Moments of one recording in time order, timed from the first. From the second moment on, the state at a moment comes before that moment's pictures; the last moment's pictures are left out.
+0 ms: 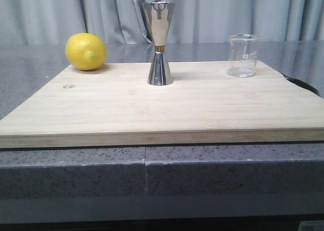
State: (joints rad) left arm -0.07 0.00 0.01 -0.01 -0.01 0.11; right arm 0.17 0.43 -0.78 -0.03 0.88 0.10
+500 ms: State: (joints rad) left arm -0.07 0.00 0.01 -0.08 -0.01 0.11; right arm 0.17 0.43 -0.78 -0.03 0.88 0.10
